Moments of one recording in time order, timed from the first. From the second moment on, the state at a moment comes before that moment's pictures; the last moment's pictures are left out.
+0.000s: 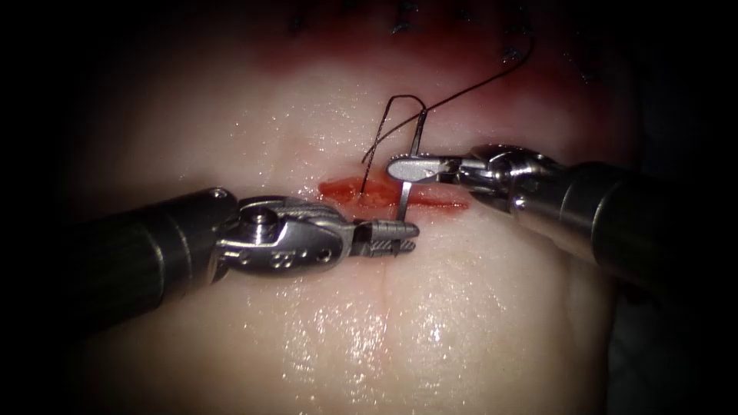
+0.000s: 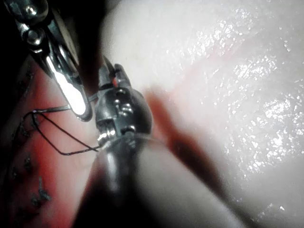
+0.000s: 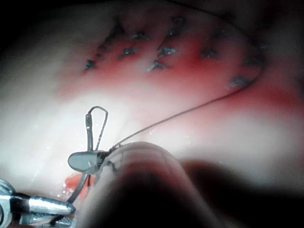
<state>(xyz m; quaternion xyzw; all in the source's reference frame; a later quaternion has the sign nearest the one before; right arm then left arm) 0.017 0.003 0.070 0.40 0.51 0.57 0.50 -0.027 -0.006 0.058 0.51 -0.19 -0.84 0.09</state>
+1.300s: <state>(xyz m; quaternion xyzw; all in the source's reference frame) 0.015 0.005 0.069 0.14 0.64 0.39 0.65 -0.021 -0.004 0.064 0.45 0.17 -0.87 -0.10</state>
